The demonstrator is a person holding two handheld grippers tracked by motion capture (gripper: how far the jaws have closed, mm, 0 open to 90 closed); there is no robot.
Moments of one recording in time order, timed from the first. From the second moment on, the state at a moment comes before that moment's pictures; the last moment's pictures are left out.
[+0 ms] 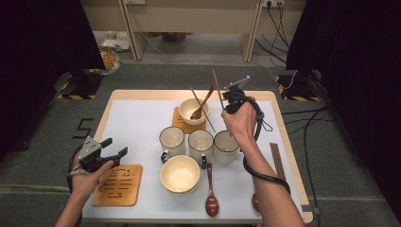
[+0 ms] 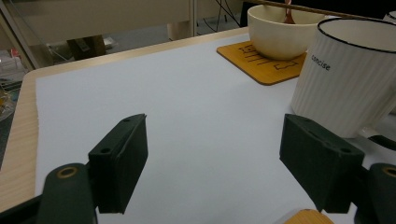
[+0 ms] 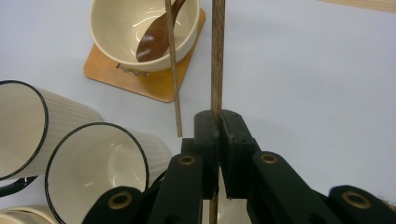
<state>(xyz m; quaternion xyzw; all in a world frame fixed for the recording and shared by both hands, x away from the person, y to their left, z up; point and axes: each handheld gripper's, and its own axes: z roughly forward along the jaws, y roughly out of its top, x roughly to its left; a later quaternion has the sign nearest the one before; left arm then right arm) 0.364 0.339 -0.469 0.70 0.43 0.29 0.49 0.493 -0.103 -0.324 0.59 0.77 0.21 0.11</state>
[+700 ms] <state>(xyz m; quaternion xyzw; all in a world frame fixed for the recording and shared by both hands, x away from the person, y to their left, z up) 0.363 0.339 -0.468 0.70 0.43 0.29 0.49 0.500 -0.100 -0.325 0.59 0.77 0.21 0.10</state>
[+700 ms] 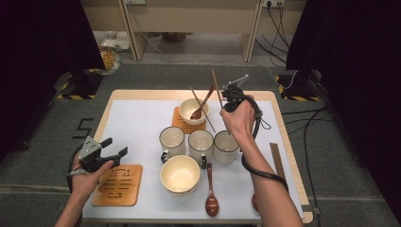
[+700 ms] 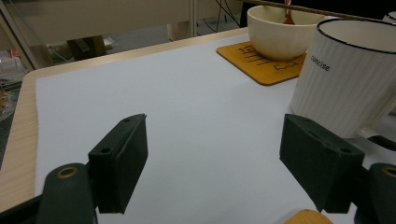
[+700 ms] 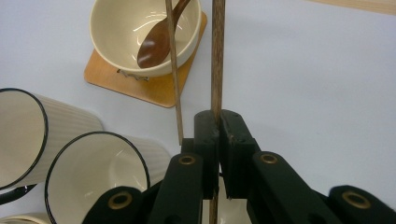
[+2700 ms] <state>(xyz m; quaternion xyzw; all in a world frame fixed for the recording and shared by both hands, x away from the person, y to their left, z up) 0.364 0.341 -0.467 0.70 0.43 0.29 0.49 0.523 -0.087 -0.335 0.58 0.78 0.22 0.10</state>
